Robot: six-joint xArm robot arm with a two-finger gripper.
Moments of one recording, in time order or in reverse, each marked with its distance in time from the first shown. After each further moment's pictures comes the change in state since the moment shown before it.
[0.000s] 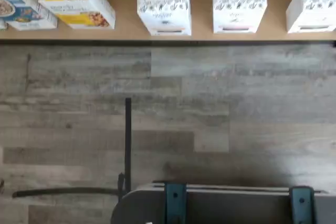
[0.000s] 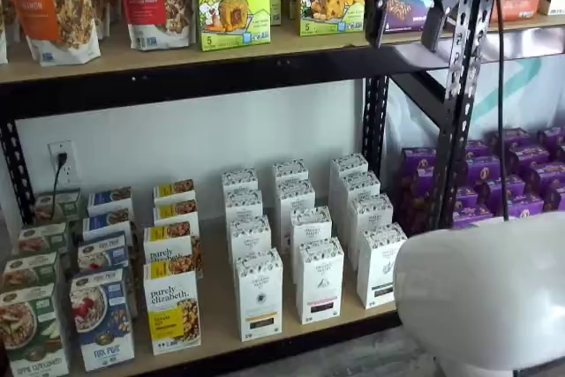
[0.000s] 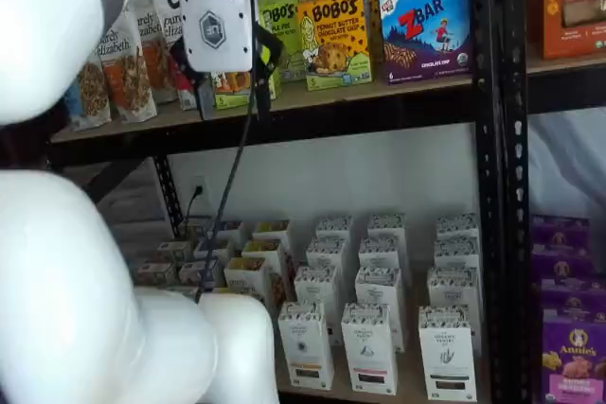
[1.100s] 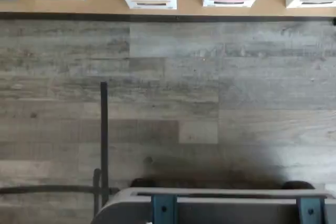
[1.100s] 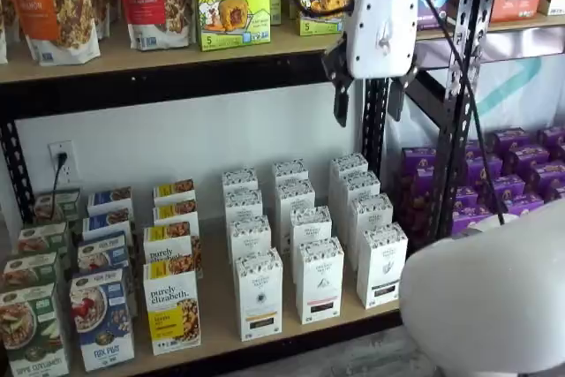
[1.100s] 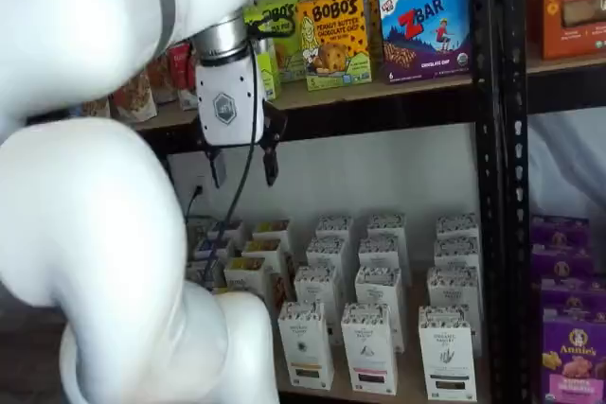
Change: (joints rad) arm 0.204 0.072 0.251 -0.103 -0.260 0.168
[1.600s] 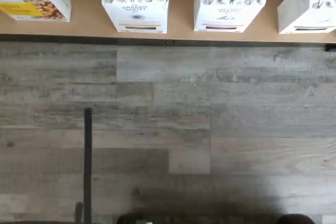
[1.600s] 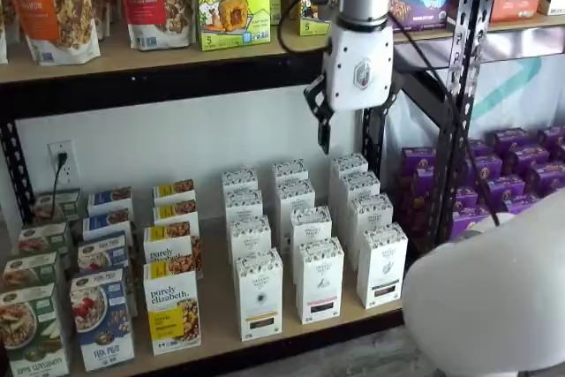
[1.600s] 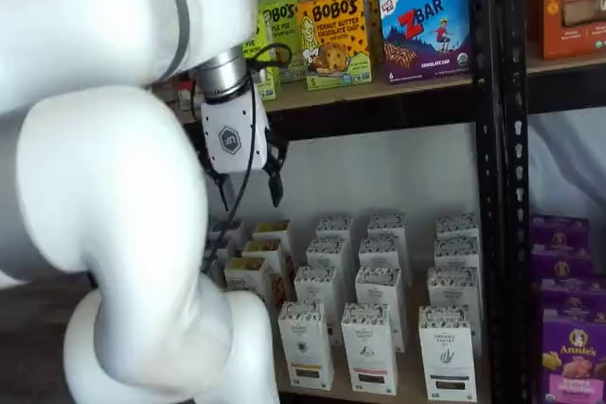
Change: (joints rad) arm 0.085 0.060 0.111 -0.073 -0.214 0.092
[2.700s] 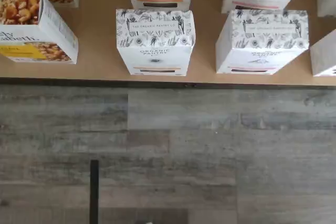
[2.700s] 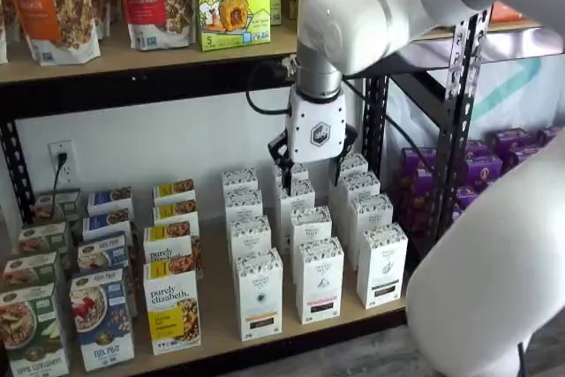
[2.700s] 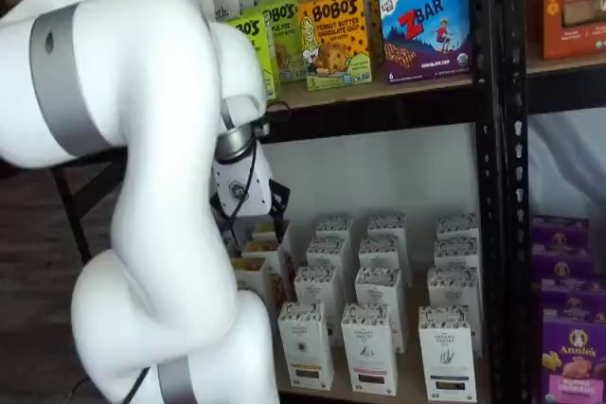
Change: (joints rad) arm 0.069 0.310 0.100 -0.055 -0.492 0.113
